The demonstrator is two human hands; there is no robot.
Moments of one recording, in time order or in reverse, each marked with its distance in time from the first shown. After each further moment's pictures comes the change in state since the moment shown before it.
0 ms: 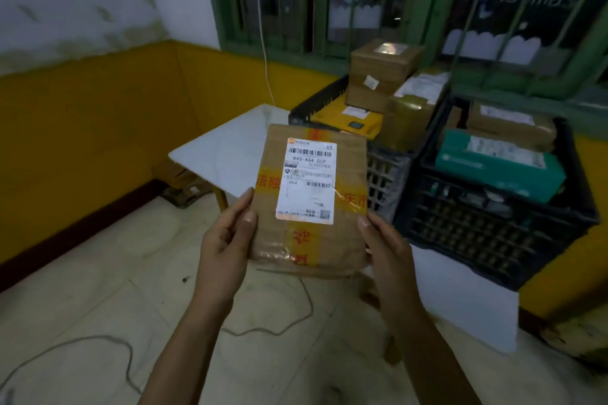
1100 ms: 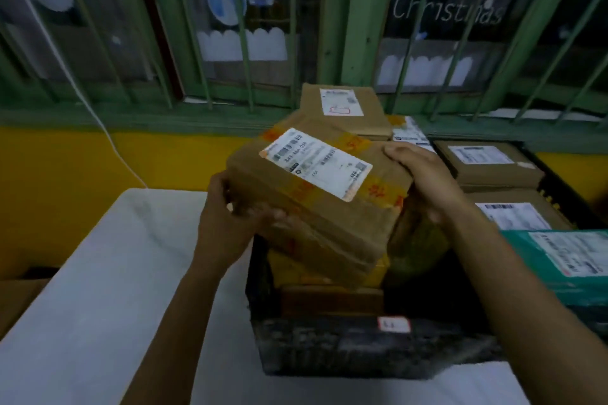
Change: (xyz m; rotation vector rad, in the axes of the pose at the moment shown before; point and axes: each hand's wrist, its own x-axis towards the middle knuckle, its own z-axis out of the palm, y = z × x) left_hand 0.511 -0.106 0.146 0.119 -0.571 0.031; right_hand 0.452 -0.055 0.001 -0.211 0.409 0.024
